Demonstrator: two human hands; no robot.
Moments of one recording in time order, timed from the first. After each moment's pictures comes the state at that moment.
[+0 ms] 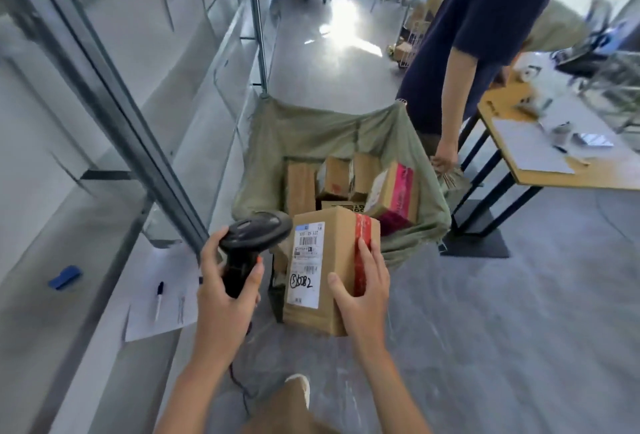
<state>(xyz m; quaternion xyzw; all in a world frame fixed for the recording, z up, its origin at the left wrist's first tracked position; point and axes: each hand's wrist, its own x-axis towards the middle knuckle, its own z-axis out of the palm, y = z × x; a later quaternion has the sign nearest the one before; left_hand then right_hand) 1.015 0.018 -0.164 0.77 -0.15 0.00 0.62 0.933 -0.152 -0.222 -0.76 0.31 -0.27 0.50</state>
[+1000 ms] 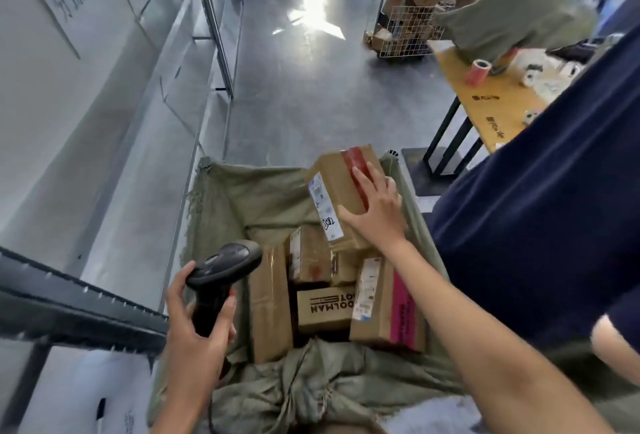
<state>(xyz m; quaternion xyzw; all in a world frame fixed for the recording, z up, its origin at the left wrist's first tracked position) 1.234 -0.144 -0.186 0.78 -0.05 -0.09 0.62 1.248 -0.472 -0.220 -0.92 0.25 -0.14 0.25</state>
